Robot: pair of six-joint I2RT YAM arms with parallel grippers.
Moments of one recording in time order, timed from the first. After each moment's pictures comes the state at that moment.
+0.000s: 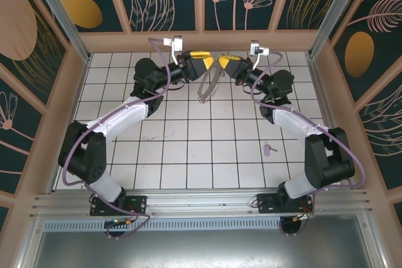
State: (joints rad) left arm -0.51 1.64 1.19 0.84 0.74 -0.85; right arm 0.33 1.50 0.93 1.09 -0.81 0.91
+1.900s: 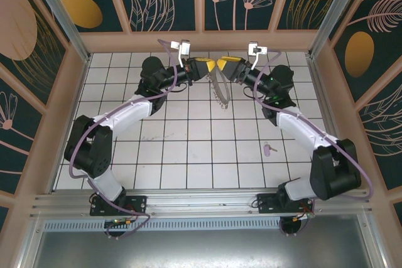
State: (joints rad) left arm -0.51 1.70 1.20 0.77 0.80 -0.77; right arm 0.35 1.38 0.94 0.73 -0.73 0.84
